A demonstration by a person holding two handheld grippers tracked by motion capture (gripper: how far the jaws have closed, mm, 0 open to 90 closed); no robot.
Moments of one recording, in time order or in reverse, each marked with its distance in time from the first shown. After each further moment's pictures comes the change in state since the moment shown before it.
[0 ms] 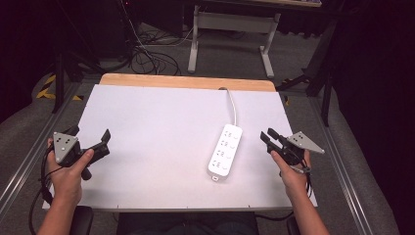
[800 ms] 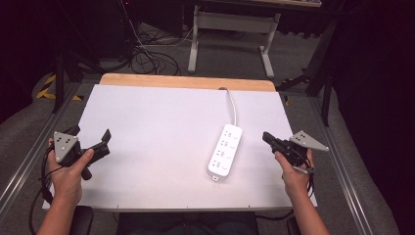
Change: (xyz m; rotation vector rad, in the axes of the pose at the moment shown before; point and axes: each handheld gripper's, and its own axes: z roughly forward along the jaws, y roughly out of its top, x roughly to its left) left arm 0.000 0.000 0.001 0.006 -0.009 -0.005; right arm 0.005 0.013 -0.010 0.064 0.089 0.041
